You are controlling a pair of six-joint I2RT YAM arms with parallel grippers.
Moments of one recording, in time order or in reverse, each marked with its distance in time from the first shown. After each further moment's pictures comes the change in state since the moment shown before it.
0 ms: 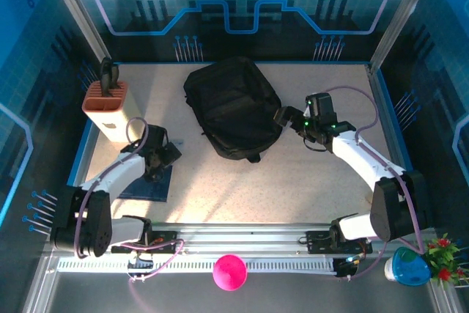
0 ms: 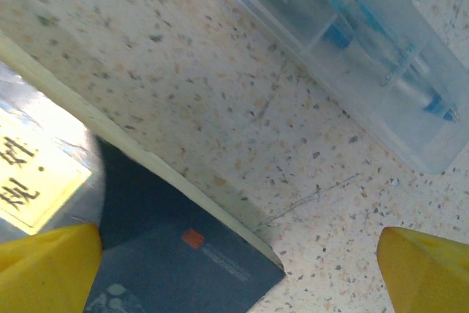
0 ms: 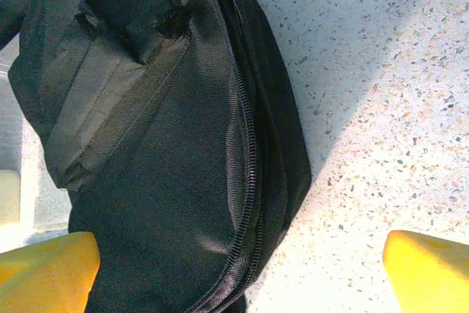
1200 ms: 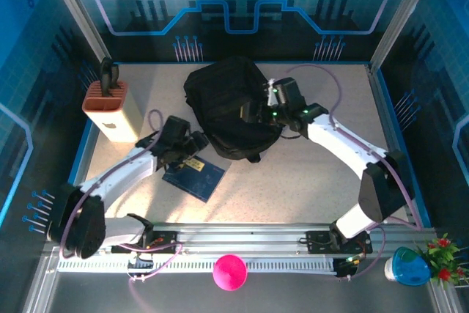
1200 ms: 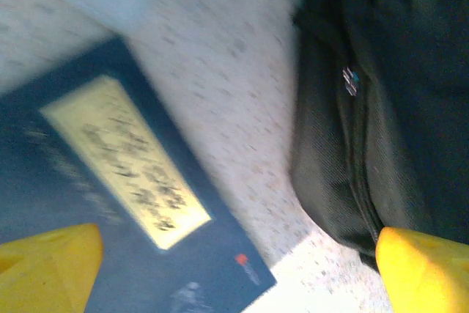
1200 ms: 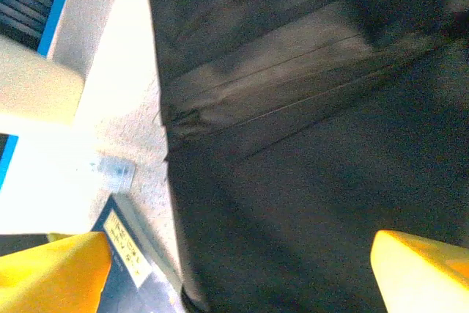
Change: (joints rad) left arm -0.240 -0.042 0.133 -0.010 0.114 -0.178; right arm 0.273 0.199 0.332 -0.100 0.000 -0.195
